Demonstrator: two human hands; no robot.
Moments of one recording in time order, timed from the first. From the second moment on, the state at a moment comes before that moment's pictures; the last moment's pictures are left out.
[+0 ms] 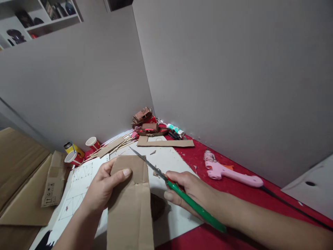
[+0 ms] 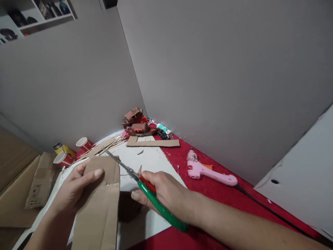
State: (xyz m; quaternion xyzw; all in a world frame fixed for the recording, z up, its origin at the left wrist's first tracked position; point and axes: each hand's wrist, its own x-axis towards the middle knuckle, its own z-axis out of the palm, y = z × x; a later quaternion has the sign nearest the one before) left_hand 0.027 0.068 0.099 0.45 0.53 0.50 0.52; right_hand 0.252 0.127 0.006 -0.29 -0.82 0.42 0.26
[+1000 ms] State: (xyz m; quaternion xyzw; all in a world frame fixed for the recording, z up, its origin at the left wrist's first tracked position) left_hand 0.053 0.066 0.082 0.37 0.50 0.67 0.40; right_hand 0.247 0.113 0.031 -0.29 -0.59 0.65 0.37
